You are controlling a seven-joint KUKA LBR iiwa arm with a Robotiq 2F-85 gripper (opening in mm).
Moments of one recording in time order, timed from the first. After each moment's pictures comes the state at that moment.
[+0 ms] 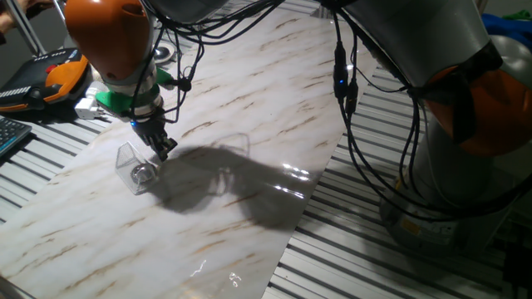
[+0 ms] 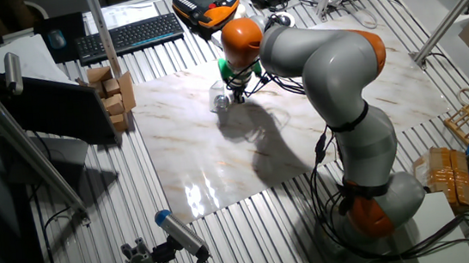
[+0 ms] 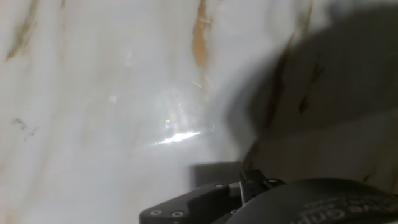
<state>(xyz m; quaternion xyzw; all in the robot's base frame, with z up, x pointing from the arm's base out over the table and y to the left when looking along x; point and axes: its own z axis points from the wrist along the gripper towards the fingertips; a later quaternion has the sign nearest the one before) 0.622 0.133 0.041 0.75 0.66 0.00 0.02</state>
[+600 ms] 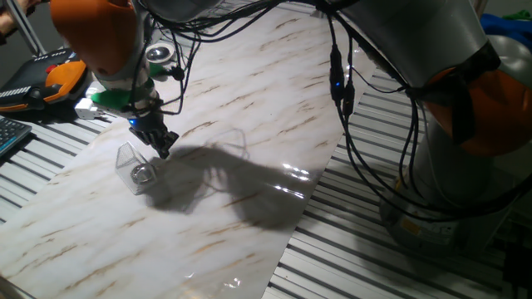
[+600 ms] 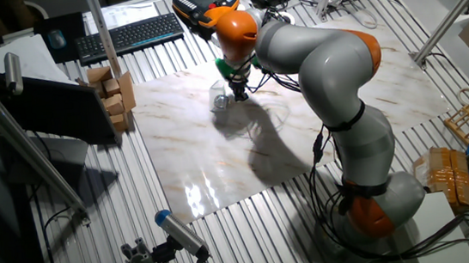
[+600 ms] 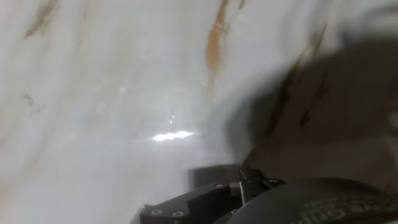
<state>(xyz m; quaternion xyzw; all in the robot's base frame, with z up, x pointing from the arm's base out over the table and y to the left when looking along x) 0.617 0.133 0.053 0.68 0.73 -0.04 0.01</state>
